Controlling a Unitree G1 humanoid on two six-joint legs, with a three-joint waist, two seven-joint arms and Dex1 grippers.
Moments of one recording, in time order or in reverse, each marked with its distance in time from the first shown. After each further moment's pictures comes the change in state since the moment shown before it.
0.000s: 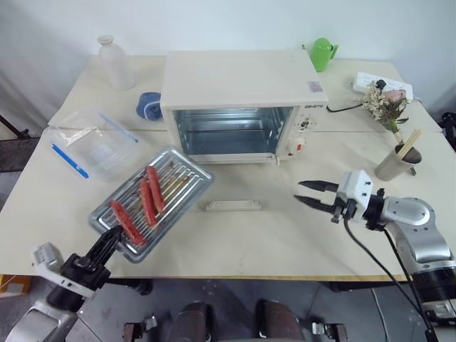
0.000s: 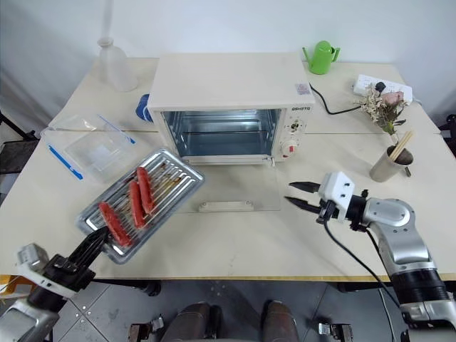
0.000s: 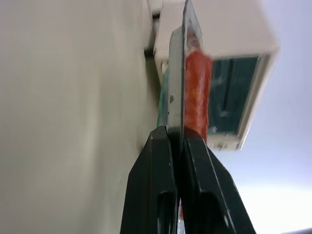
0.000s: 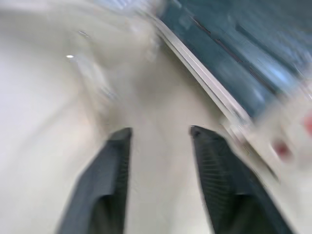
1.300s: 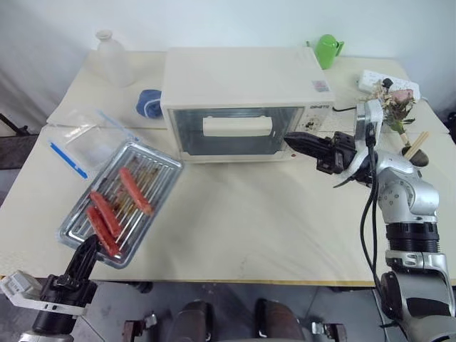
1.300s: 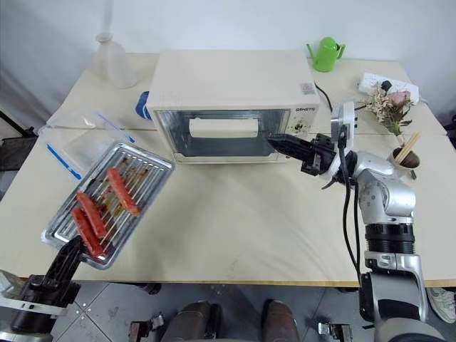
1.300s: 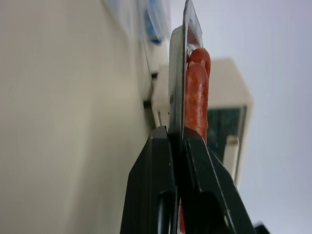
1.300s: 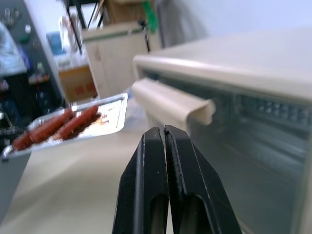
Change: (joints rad) left arm 0.142 -0.062 -0.046 -0.163 -0.003 -0.147 -0.051; right arm -0.272 0.184 -0.171 -0.110 0.261 0.589 0.131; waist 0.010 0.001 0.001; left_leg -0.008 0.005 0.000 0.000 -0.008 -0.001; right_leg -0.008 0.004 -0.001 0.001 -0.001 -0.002
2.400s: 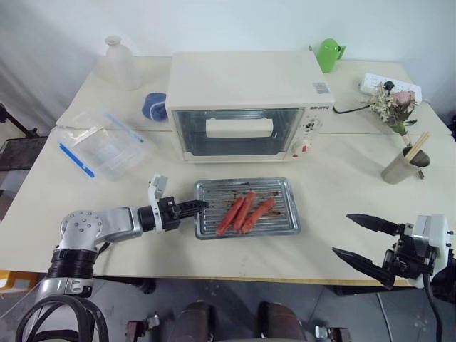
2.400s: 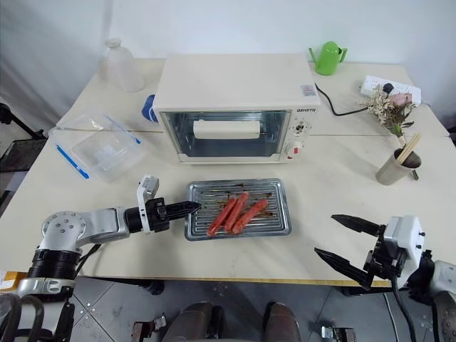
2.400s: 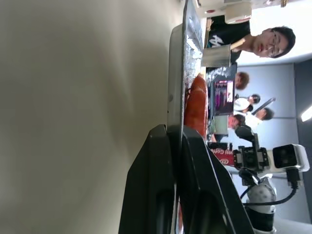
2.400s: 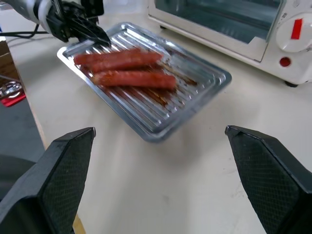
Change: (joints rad) left arm -1.063 0.400 -0.662 0.775 0.400 0.494 -0.140; right arm 0.998 -0.142 -0.371 -0.581 0.028 -0.187 -0.070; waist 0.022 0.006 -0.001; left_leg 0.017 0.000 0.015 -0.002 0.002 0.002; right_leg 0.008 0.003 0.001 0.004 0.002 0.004
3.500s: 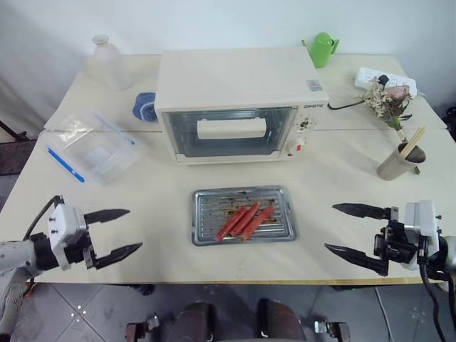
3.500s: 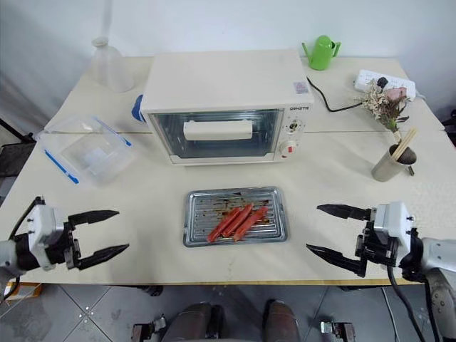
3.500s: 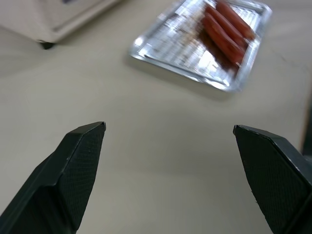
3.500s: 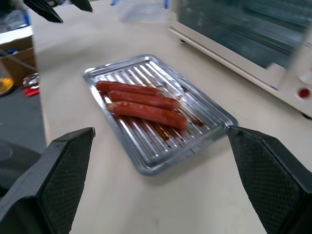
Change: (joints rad) left arm 0.686 0.260 0.322 -0.392 1.000 -1.265 -0.977; right arm -0.228 -0.071 0.136 0.114 -0.024 -0.080 0.155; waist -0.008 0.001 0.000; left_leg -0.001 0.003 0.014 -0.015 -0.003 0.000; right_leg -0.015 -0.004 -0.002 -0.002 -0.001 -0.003
